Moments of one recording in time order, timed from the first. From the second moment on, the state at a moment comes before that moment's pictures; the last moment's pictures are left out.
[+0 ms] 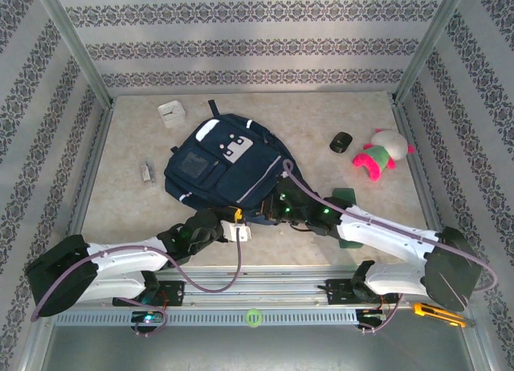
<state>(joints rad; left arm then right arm) -0.92 1.13 0.29 0.41 -0.22 0.89 0.84 1.19 0.71 -0.28 -0.08 0.94</state>
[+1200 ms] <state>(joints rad) -0.81 1.17 0.55 0.07 0.14 0.44 0.62 0.87 0.48 0.00 -0.51 0.30</state>
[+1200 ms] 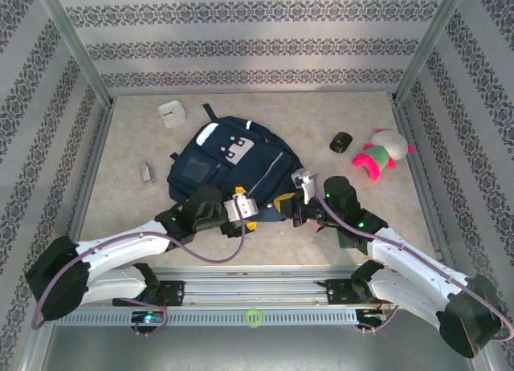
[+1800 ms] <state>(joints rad) -0.78 1.06 0.50 0.15 0.19 0.45 0.50 0.84 0.43 0.07 -0.64 0.21</state>
